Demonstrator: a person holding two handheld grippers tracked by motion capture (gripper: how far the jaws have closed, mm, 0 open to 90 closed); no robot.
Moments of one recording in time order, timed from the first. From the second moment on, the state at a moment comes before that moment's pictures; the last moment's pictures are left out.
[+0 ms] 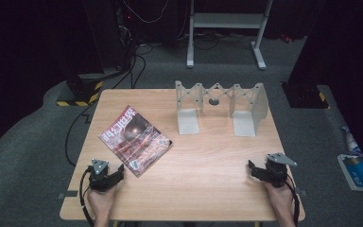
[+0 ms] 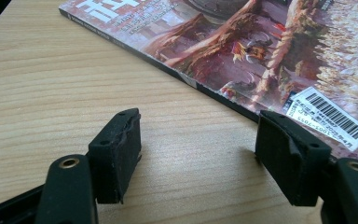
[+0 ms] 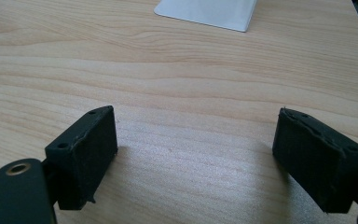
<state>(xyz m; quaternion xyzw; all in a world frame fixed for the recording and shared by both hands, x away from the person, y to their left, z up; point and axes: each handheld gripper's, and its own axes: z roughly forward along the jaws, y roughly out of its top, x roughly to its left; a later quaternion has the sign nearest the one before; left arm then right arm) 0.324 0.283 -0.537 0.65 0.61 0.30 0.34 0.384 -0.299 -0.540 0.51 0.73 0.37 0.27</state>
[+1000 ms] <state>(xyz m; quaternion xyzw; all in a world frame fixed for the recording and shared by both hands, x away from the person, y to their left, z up) 0.330 0.291 -0.530 0.63 0.64 0.25 0.36 0.383 -0.295 -0.540 0.51 0.72 0.37 0.27</state>
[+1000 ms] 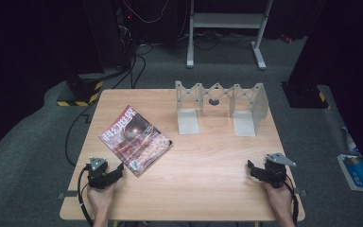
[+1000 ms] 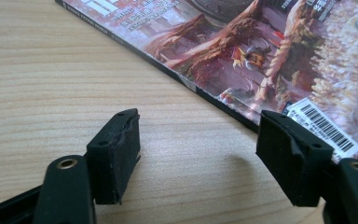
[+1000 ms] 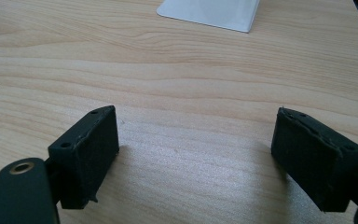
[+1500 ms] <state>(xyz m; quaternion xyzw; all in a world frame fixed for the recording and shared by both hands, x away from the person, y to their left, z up) 0.343 0.284 -0.514 0.62 0.64 0.25 0.37 0.383 -0.294 -0.540 0.51 0.72 0.37 0.27</state>
